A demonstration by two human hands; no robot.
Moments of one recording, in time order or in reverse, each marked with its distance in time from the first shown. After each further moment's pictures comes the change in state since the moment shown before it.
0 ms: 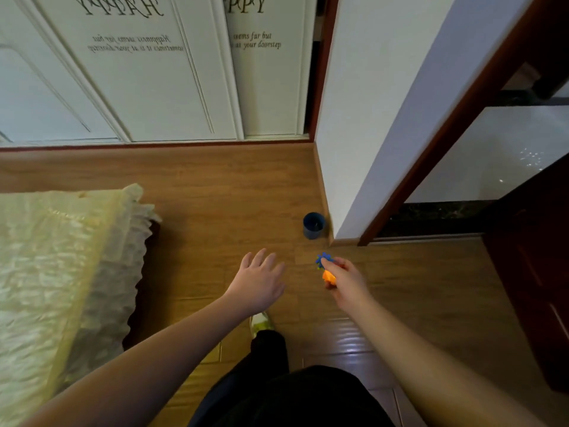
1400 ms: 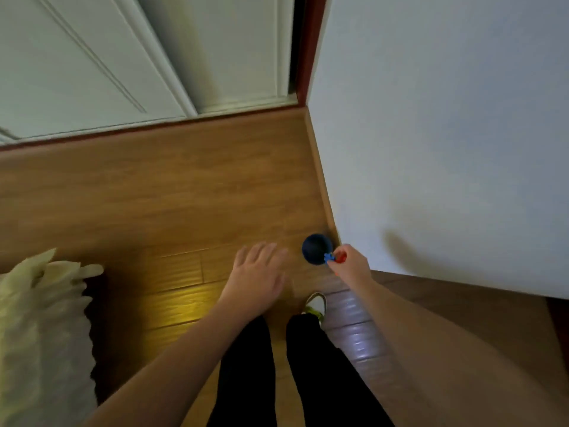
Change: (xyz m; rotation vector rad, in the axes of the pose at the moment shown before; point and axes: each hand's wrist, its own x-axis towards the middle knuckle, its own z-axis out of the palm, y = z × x) left_hand 0.481 -0.198 -0.017 -0.218 -0.043 0.058; right_hand 0.509 -0.137 0.100 -0.923 0.061 0.002
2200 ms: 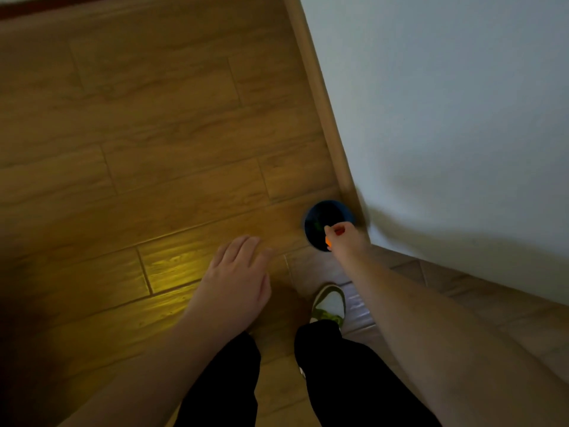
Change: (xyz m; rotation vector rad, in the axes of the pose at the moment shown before) left_hand 0.156 -0.099 0.255 -0.025 -0.101 0.110; right_hand 0.272 0.172 0.221 0.198 0.065 0.382
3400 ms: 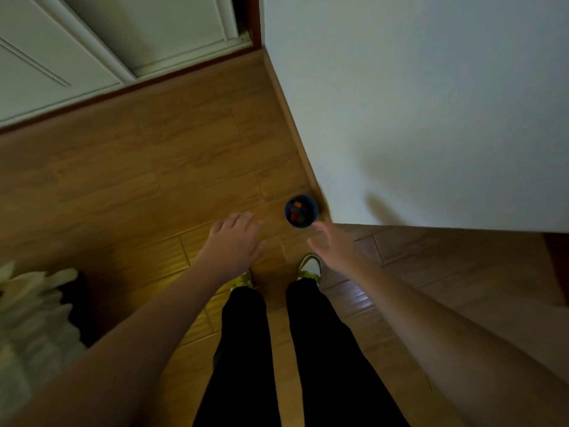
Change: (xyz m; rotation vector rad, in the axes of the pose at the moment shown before) left_hand -0.107 0.100 -0.195 0.097 -0.163 -0.019; right_hand -0.299 -0.052 -0.207 -0.298 -0.278 -0.442
